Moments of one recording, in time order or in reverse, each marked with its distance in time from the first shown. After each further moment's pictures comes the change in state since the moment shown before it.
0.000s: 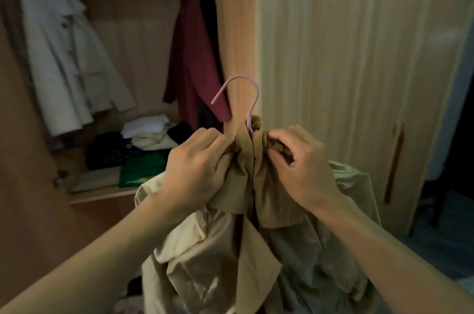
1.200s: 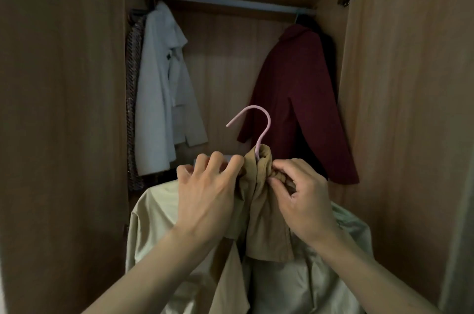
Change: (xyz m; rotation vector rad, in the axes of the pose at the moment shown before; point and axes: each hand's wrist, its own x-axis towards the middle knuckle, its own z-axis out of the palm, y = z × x) left_hand -0.056 -0.360 -0.034 0.477 -0.061 -0.321; right_hand 0.154 -0.097 0.375 0.200 0.078 -0.136
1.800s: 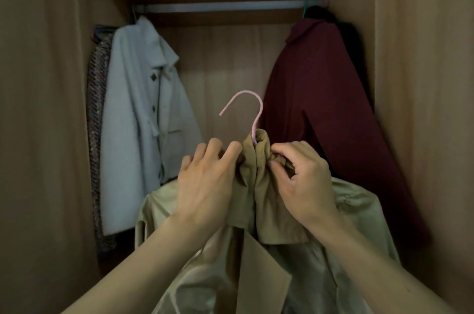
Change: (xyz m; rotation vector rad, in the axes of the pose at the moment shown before) left_hand 0.151 -0.019 0.152 0.089 0.067 0.007; right_hand 0.108 0.174 0.097 0.023 0.129 -0.057
